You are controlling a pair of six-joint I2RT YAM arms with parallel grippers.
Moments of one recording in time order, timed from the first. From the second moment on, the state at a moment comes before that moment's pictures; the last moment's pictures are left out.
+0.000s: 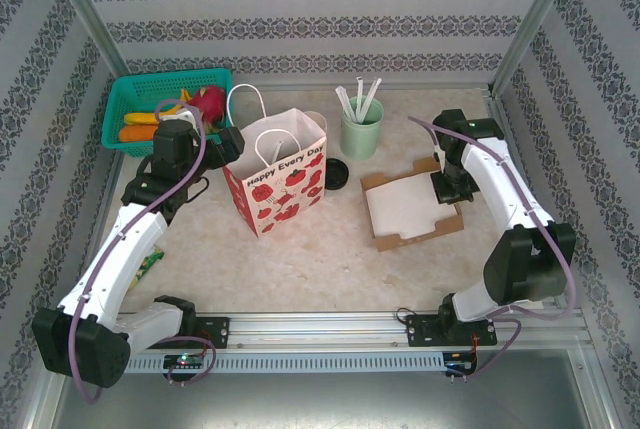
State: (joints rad) left arm -0.19 1.10 1.02 -0.44 -0.01 -0.51; right arm 0.10 1.51 1.35 -1.41 0.23 -0.01
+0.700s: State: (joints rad) left arm -0.19 1.26 1.14 -0.53 0.08 -0.63; right arm 0.21 1.59 1.22 -1.22 -0.02 0.05
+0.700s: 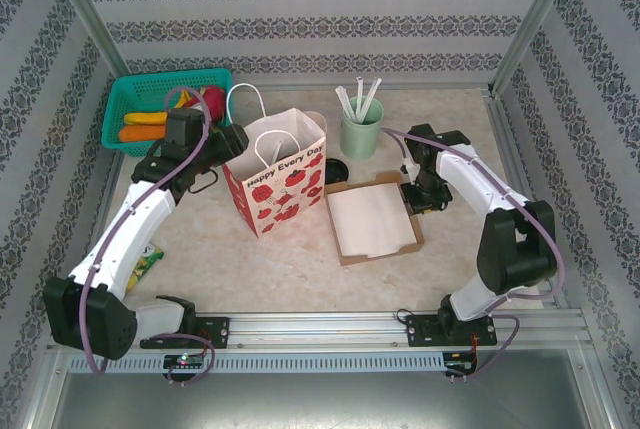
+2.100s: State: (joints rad) left arm -0.19 1.78 1.61 -0.55 0.39 -0.41; right arm 0.43 1.33 0.94 -0.76 -0.01 0.51
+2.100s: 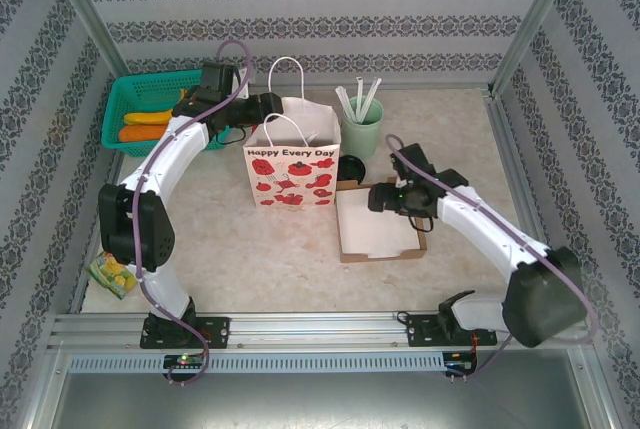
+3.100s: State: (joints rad) left arm -0.19 1.50 1.48 -0.65 0.22 -0.38; right arm 0.55 1.71 1.03 -0.73 0.06 0.52
